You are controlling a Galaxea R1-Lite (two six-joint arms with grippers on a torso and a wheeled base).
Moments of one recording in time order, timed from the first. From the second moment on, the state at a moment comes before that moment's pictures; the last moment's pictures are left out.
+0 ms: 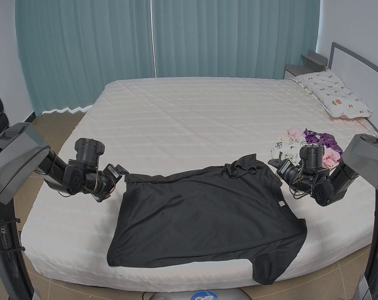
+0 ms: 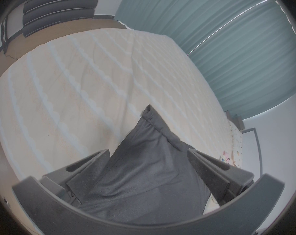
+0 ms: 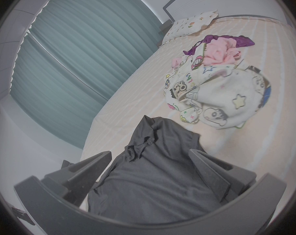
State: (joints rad) left arm -0.15 2.23 -1.15 -0.30 -0.05 -0.94; right arm 0.15 2.27 -0.95 -0.88 0.00 0.80
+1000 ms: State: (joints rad) left arm -0.20 2.27 -1.19 -0.29 -0.04 -1.02; right arm 0.16 2.22 -0.88 -0.89 0.00 0.80
